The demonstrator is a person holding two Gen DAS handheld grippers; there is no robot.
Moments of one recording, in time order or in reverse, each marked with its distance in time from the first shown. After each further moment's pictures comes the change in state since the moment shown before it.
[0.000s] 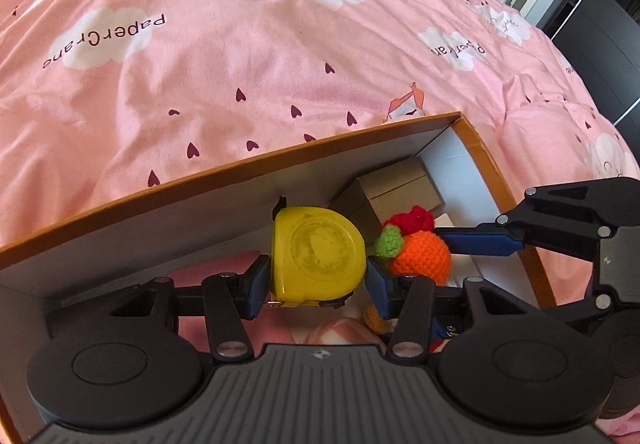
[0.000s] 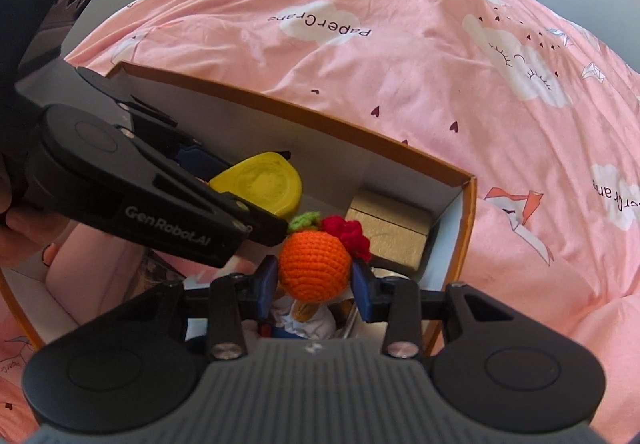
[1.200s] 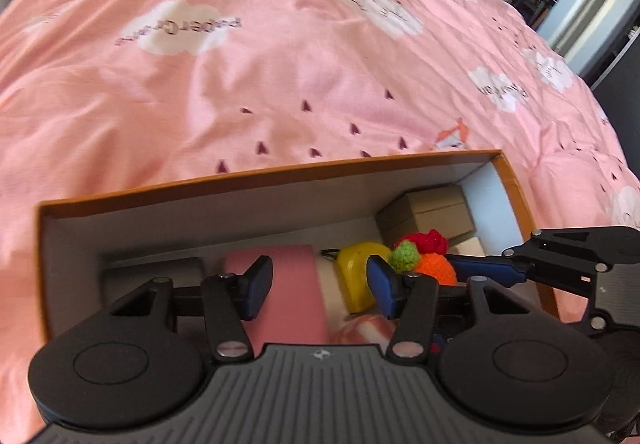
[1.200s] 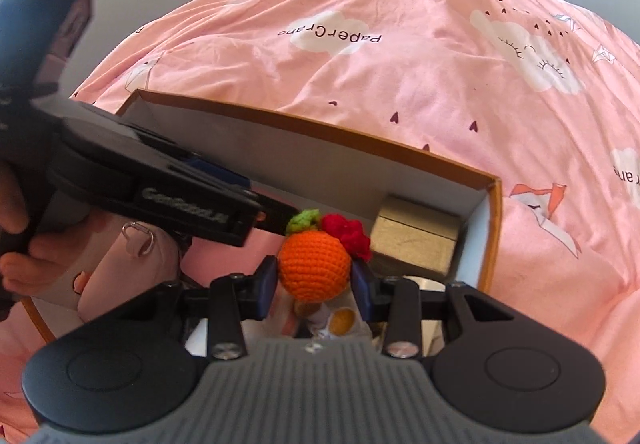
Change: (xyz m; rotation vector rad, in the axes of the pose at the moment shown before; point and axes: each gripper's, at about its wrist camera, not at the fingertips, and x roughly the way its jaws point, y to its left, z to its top) left arm -0.037 0.019 -0.013 -0.172 -0.074 0.108; right arm 0.004 0.004 0.005 0.083 -0.023 0.087
